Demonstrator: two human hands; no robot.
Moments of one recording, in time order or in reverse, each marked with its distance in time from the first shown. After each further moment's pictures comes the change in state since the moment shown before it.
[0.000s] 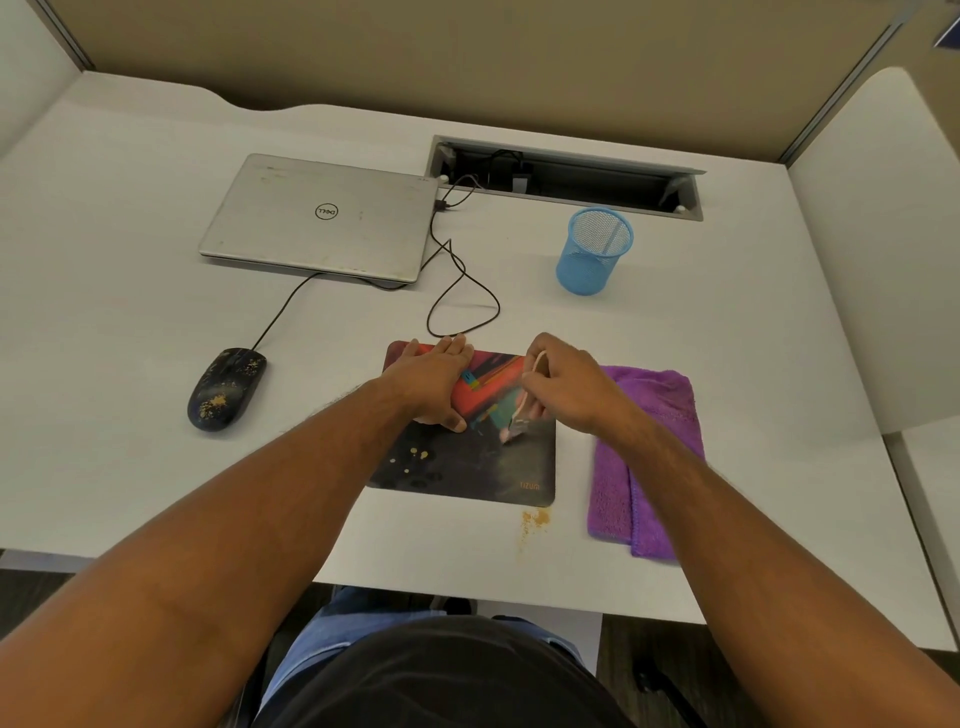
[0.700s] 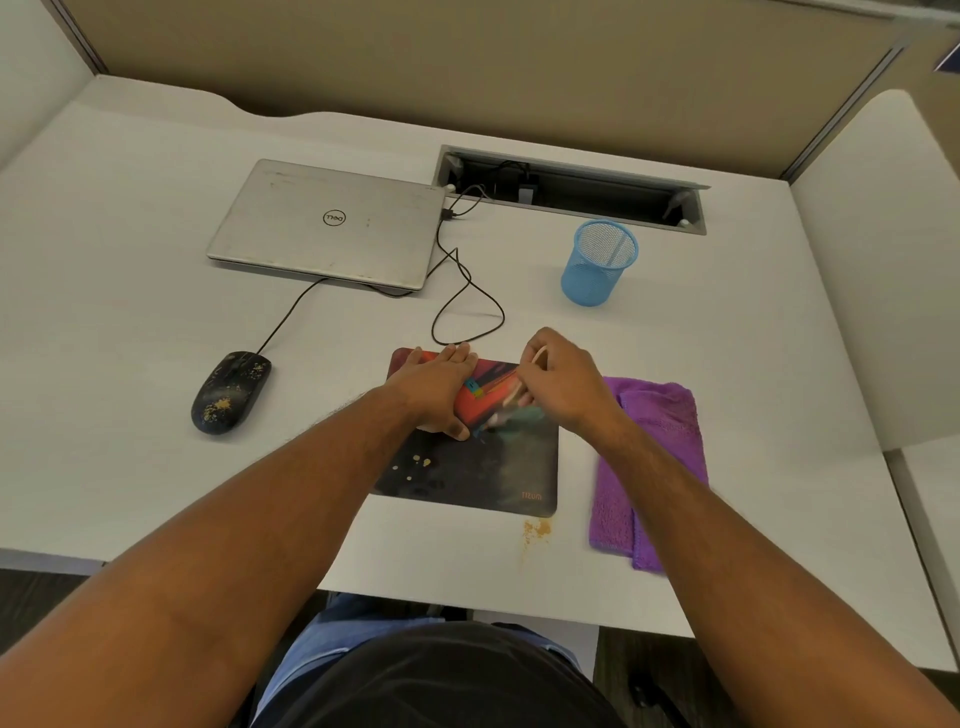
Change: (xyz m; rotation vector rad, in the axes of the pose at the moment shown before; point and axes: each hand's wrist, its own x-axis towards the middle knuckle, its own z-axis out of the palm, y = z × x) left_hand -0.001 -0.001 0.001 -0.019 0.009 0.002; right_hand 0.015 -0.011 0.011 0.065 0.134 0.026
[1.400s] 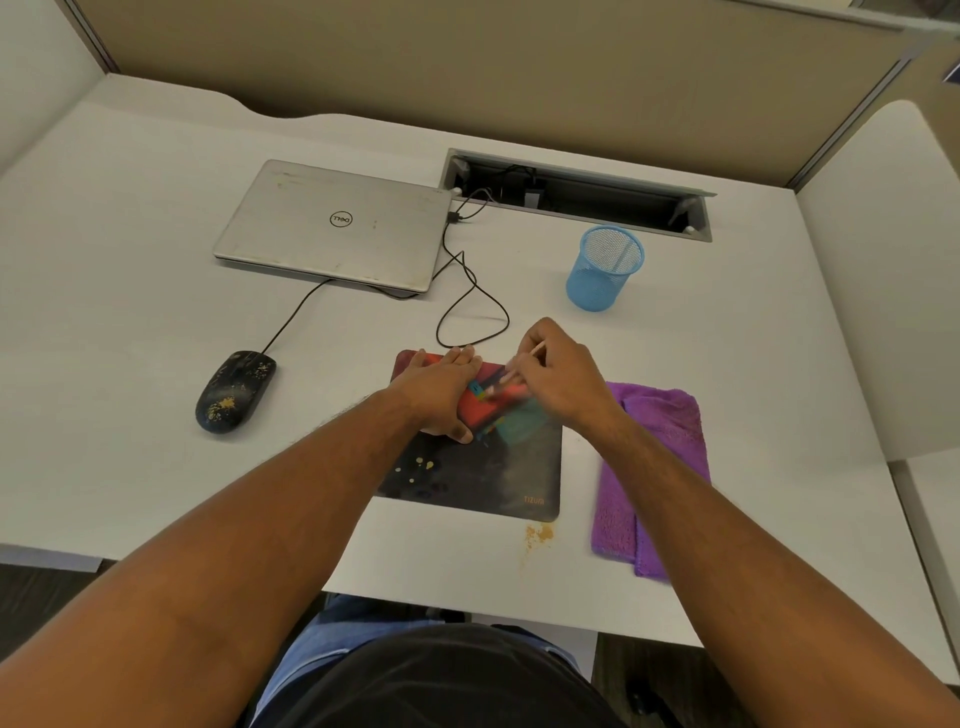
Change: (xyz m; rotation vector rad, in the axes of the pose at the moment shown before) left_hand -0.006 0.003 -0.004 -0.028 0.009 -0.016; right_hand 0.005 -0.011 0.001 -0.043 -0.020 -0.093
